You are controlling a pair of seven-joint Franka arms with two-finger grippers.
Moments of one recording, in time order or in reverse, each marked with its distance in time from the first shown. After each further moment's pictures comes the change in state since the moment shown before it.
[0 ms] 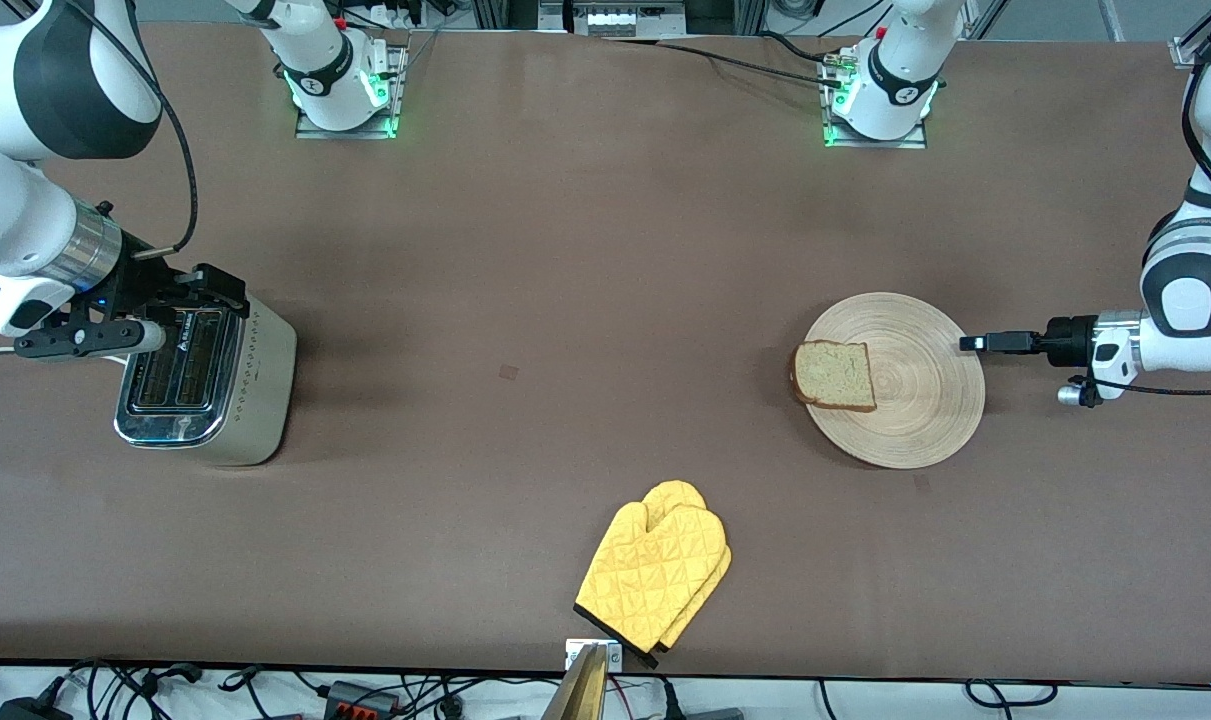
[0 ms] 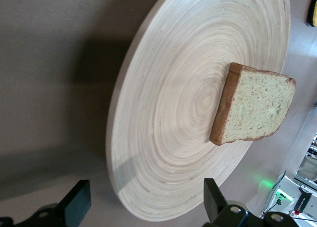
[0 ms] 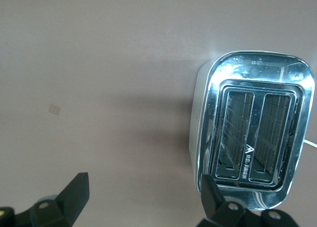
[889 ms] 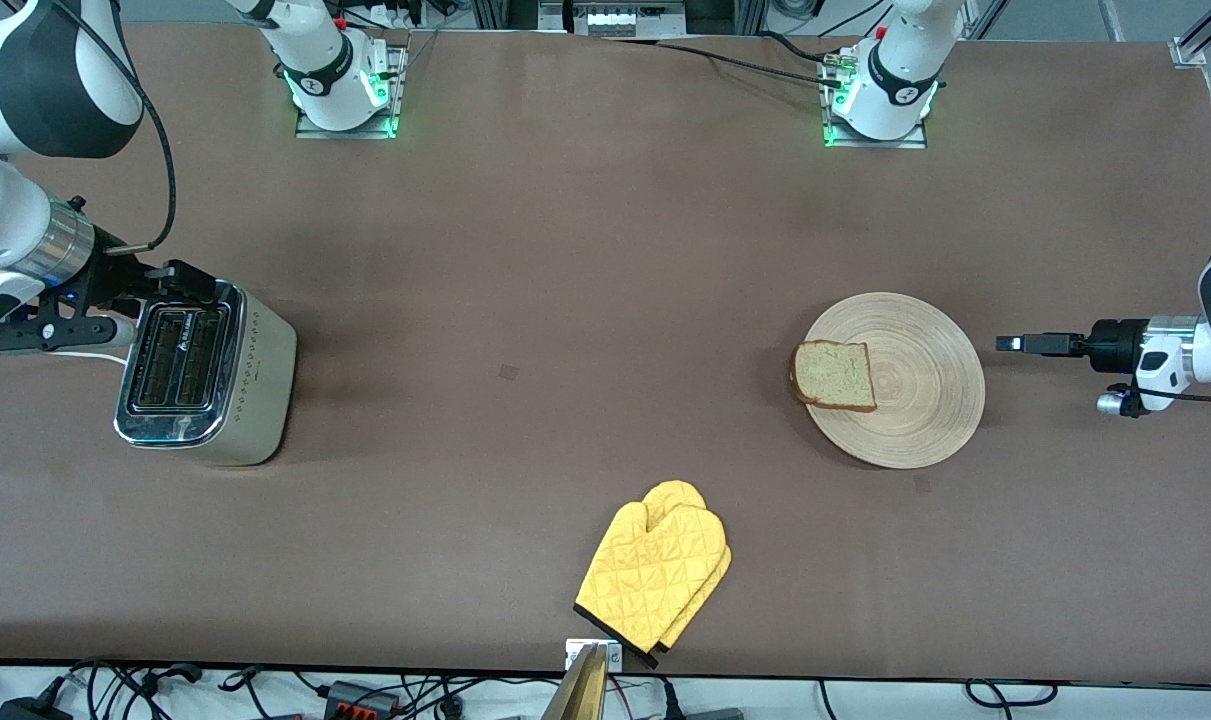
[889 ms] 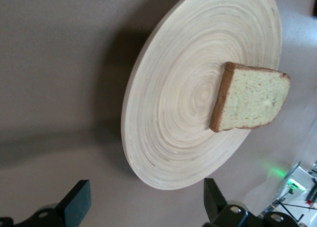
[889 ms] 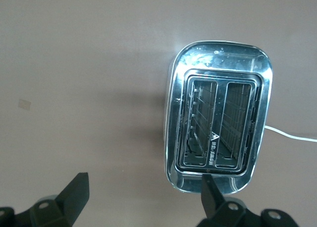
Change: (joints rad) left arm -0.017 -0.002 0.029 0.151 0.121 -0.135 -0.066; right arm -0.030 -0.013 0.000 0.000 -0.081 -0.034 -0.002
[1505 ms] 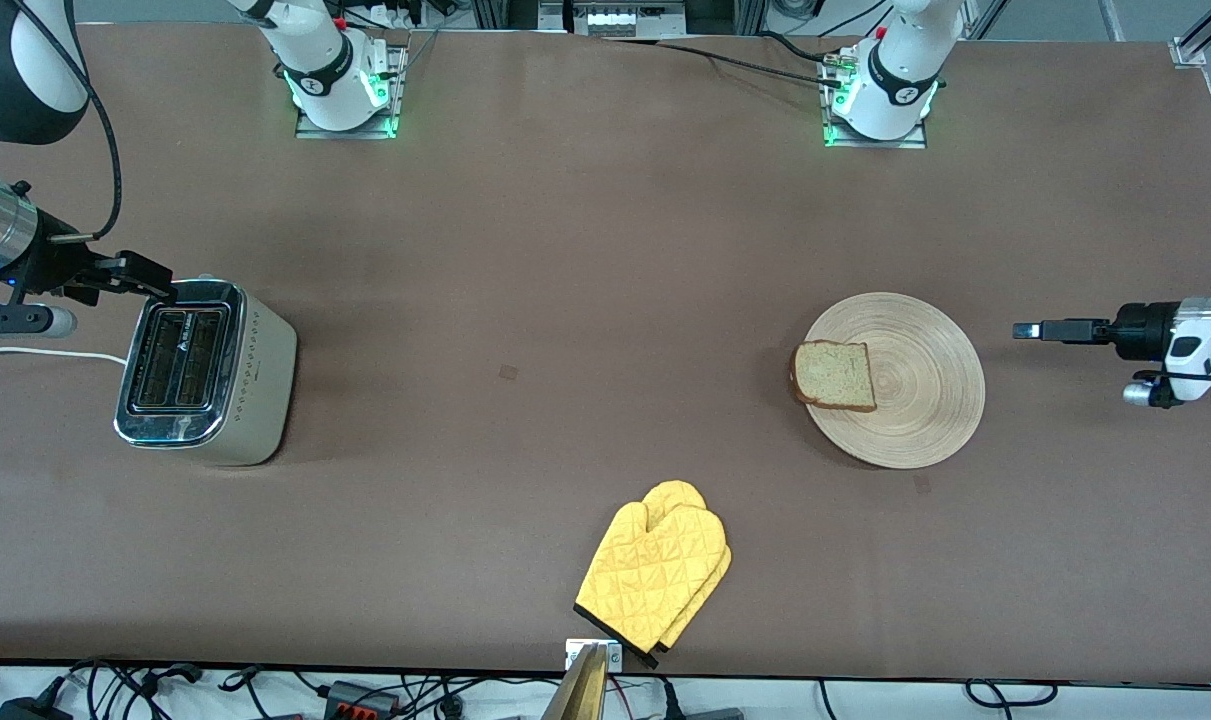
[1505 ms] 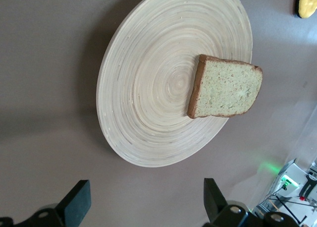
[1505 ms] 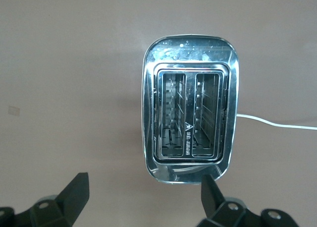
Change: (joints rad) left arm -0.024 -0.081 0.001 0.033 0.005 -0.116 -0.075; right arm -0.068 -0.023 -0.001 -0.002 0.000 -0.018 -0.001
